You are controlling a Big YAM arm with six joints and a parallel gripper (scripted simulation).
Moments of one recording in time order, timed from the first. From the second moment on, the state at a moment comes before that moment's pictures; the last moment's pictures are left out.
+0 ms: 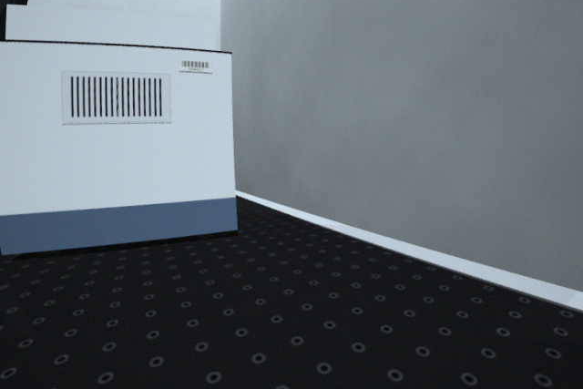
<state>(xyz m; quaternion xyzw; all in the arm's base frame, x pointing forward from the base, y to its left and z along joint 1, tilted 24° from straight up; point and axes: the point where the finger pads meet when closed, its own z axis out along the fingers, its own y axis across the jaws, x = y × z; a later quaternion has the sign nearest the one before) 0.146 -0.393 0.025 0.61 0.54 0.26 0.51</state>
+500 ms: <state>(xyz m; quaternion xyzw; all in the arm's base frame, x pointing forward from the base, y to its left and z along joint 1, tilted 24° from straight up) 0.142 -0.391 0.024 0.61 0.54 0.27 0.51</state>
